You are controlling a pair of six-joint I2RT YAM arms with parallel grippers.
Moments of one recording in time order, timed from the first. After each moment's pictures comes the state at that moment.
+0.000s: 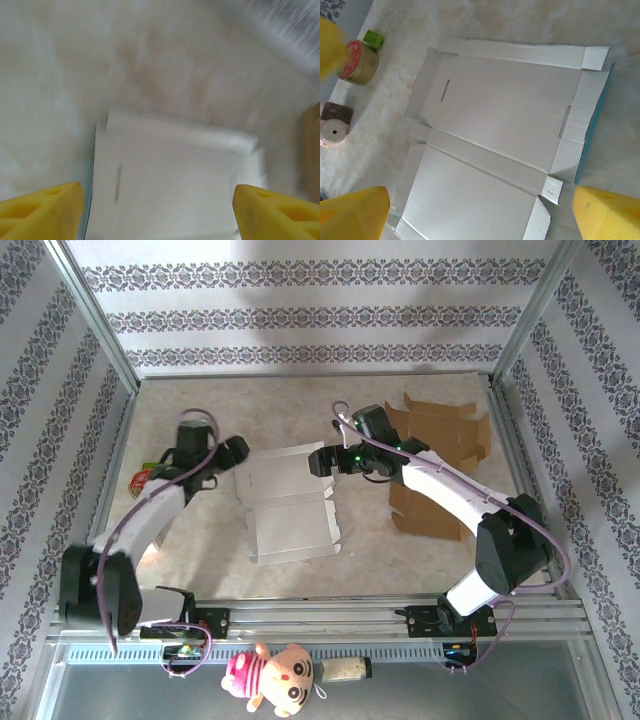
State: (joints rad) left arm -0.16 1.36 0.90 -0.34 0.09 -0.63; right arm 0.54 1.58 1.19 -0.41 -0.39 0.36
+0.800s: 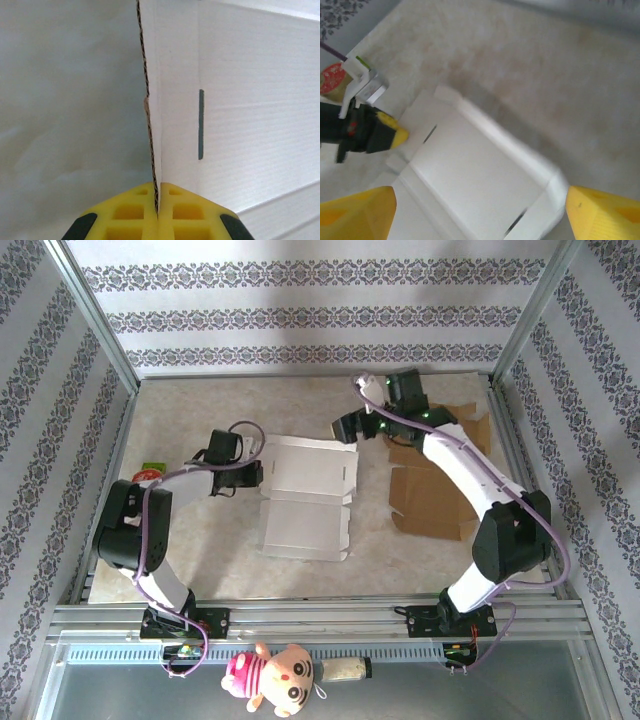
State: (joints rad) left arm -0.20 1.66 0.86 -0.07 0.32 -0.19; right arm 0.33 1.63 1.44 -0.49 -0.47 -0.08
